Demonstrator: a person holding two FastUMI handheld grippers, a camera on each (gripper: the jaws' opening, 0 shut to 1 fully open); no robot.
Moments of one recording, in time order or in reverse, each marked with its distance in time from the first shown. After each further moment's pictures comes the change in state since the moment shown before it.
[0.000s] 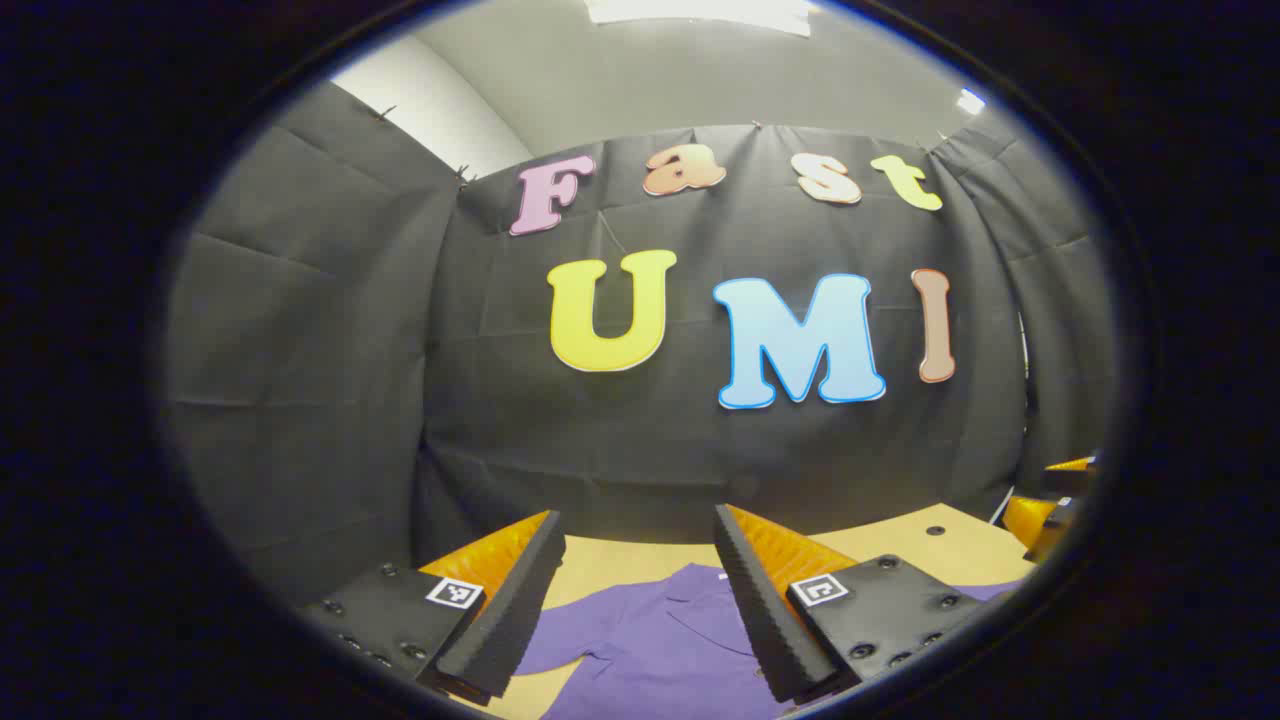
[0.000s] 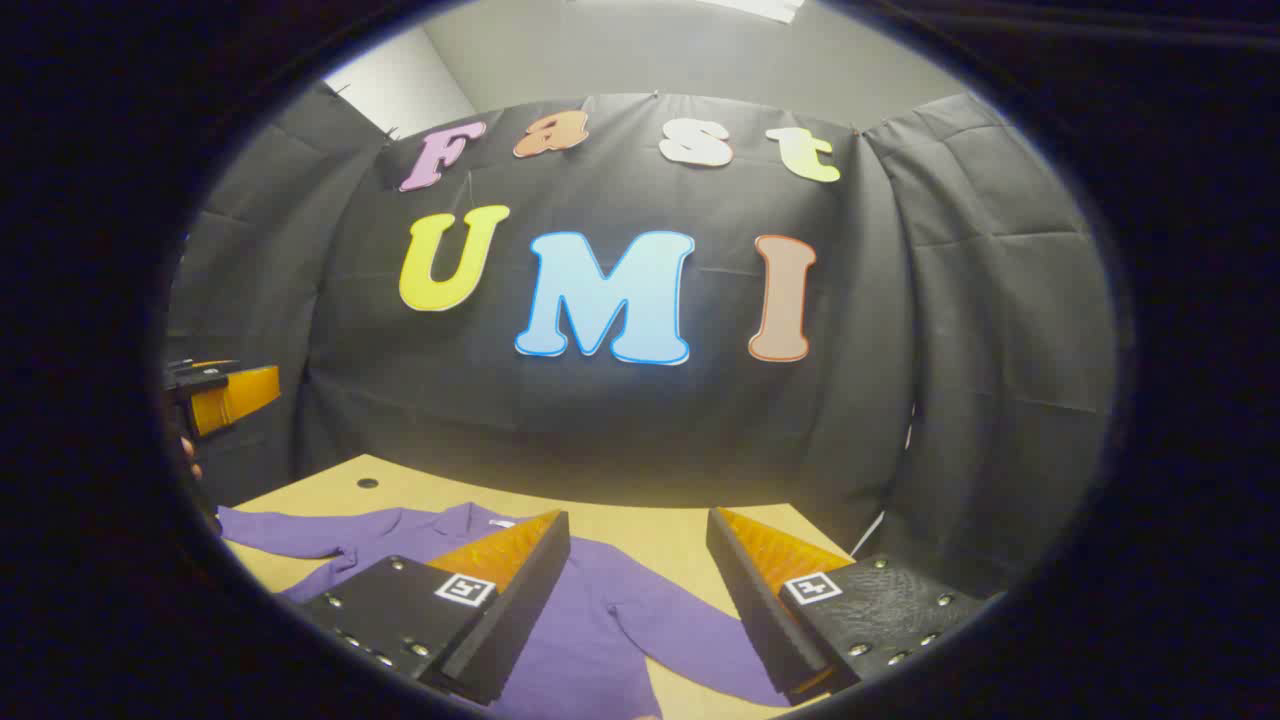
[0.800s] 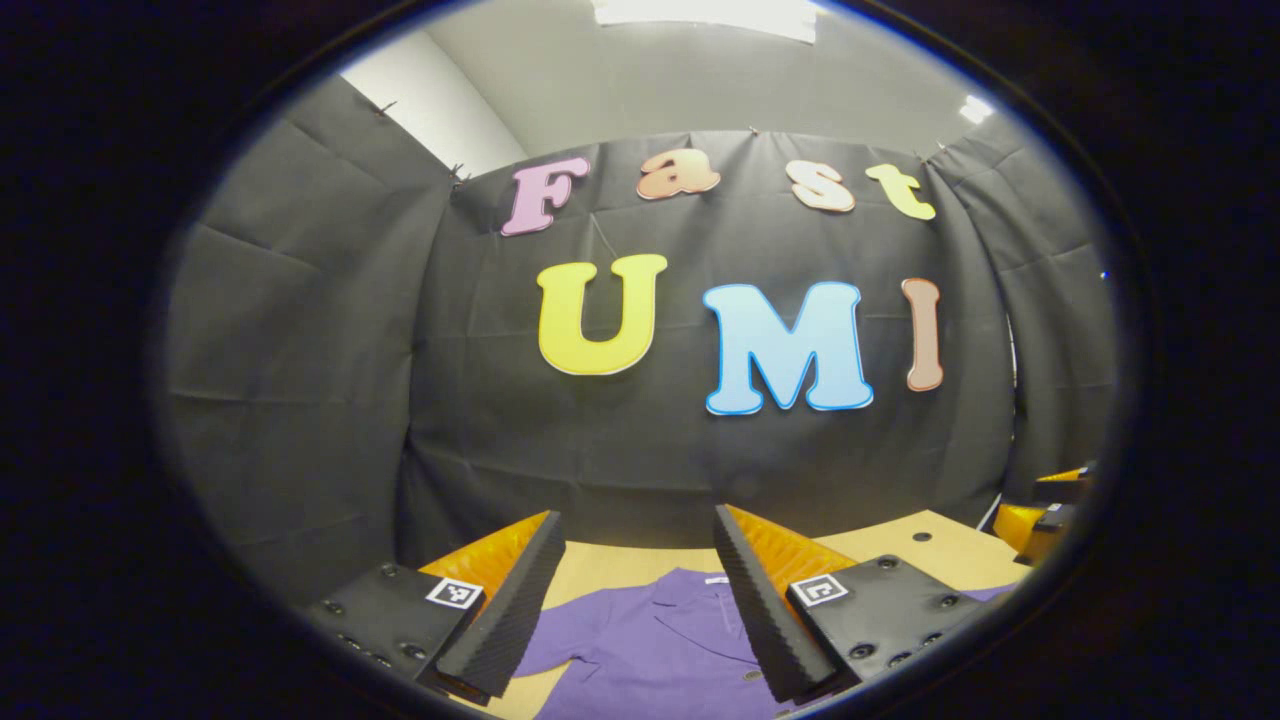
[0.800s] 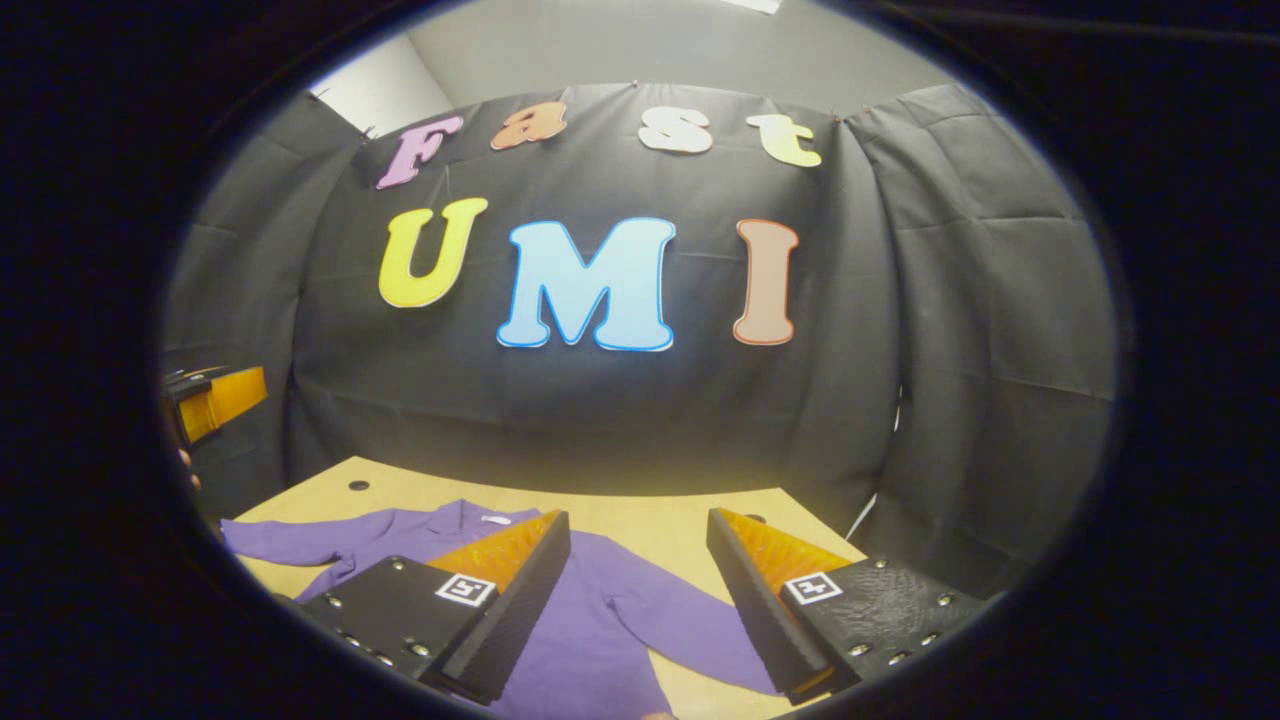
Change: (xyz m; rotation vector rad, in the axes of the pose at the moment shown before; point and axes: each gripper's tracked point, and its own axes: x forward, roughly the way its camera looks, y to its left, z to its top) left arm 0.004 -0.005 -0.003 -0.017 -0.006 -0.031; right arm -0.001 -0.015 -0.006 0.038 0.025 -0.061
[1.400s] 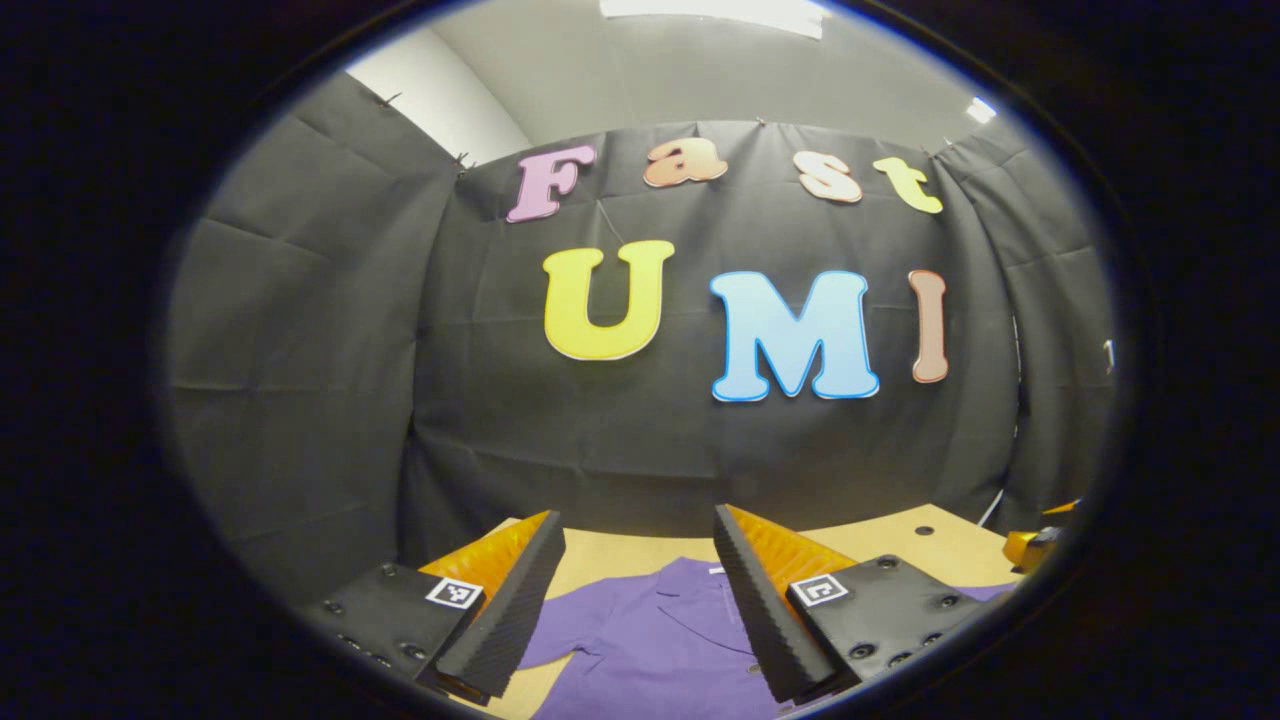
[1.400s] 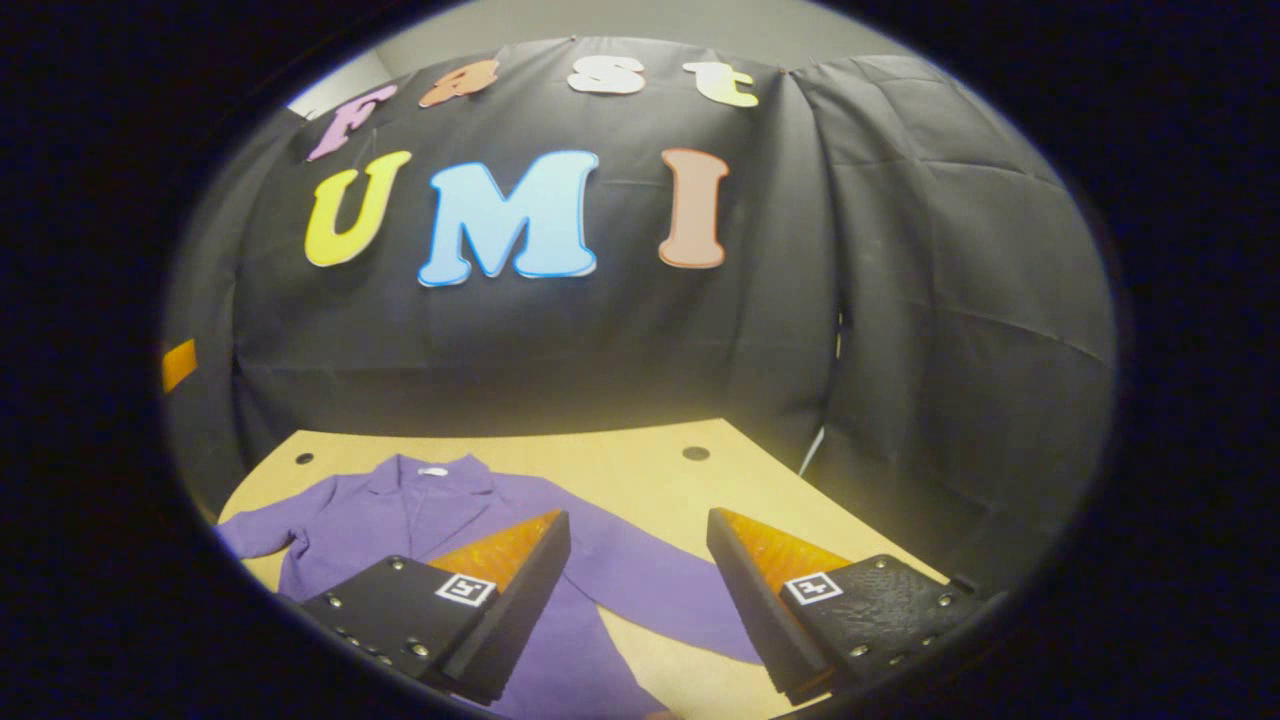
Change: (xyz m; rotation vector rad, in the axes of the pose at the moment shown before) left arm 0.002 0.010 -0.017 -0.015 0.043 0.017; right arm 0.000 -0.069 -0.087 0.090 0.240 -0.211
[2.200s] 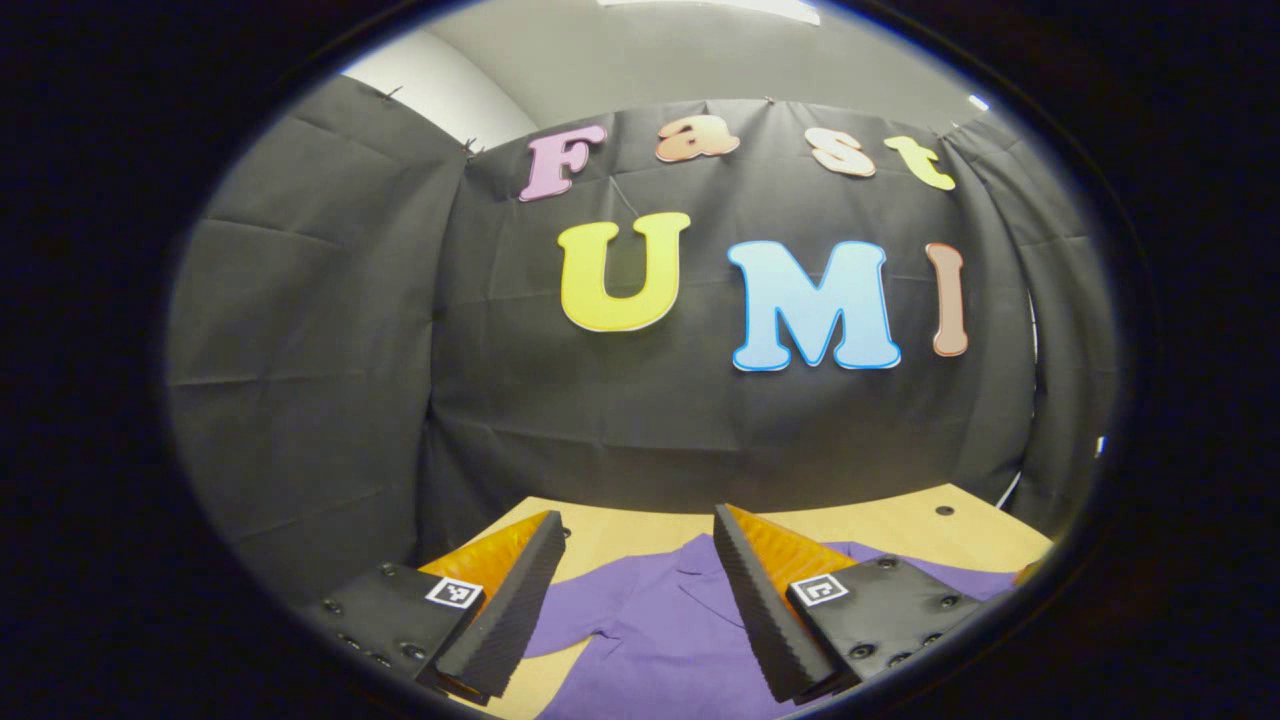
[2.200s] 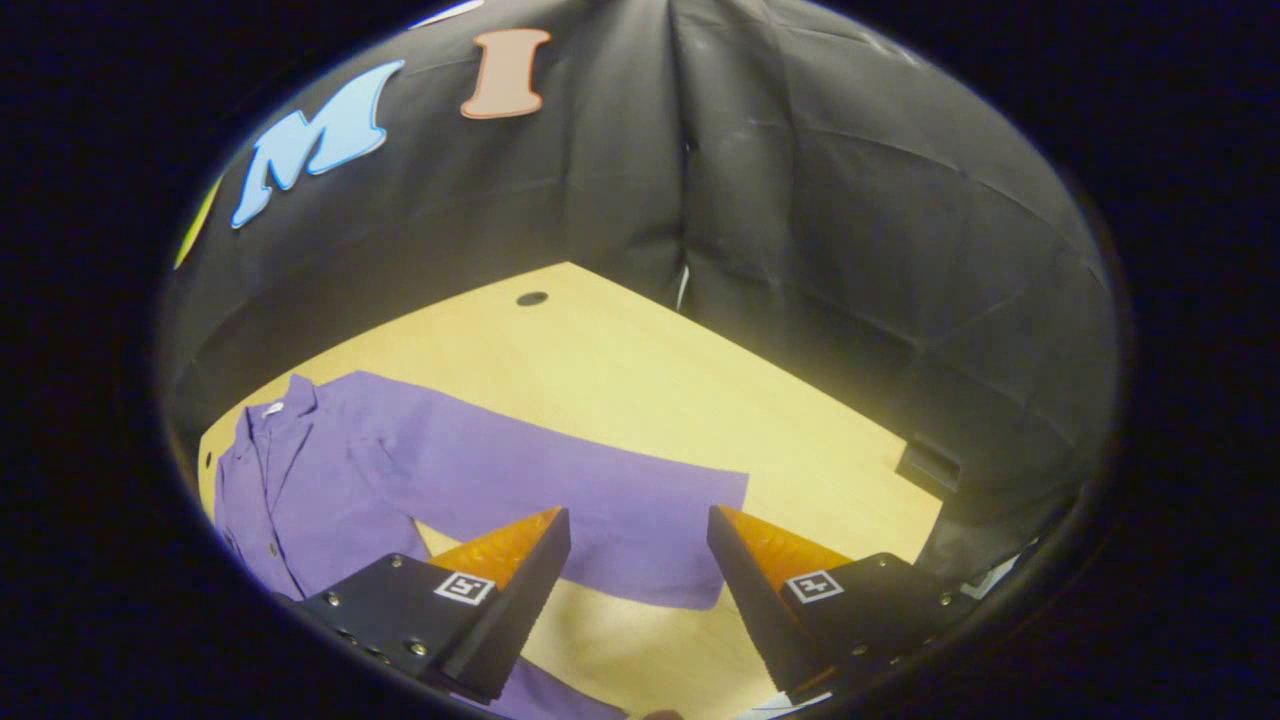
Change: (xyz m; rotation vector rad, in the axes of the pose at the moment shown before) left arm 0.001 0.010 -0.031 0.023 0.067 0.050; right arm 0.033 -0.114 -0.155 0.223 0.394 -0.304
